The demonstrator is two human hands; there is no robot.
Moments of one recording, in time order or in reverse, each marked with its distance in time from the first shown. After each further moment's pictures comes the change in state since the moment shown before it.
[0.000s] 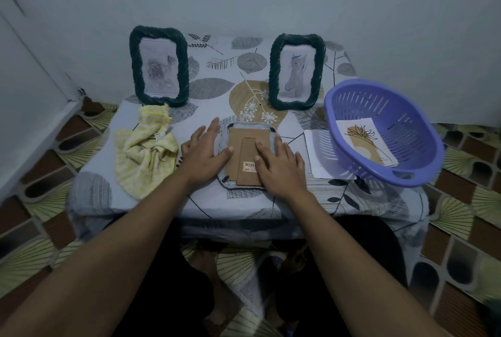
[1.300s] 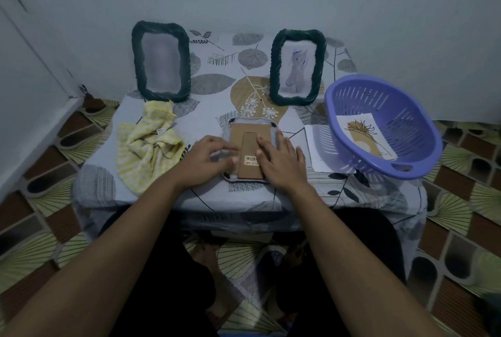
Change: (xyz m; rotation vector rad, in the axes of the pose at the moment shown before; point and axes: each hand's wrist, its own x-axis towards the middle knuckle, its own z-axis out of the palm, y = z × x) left_hand -0.027 0.003 -0.018 -0.161 -0.144 0.131; right_hand 0.001 0.001 -0.001 0.026 -0.026 0.008
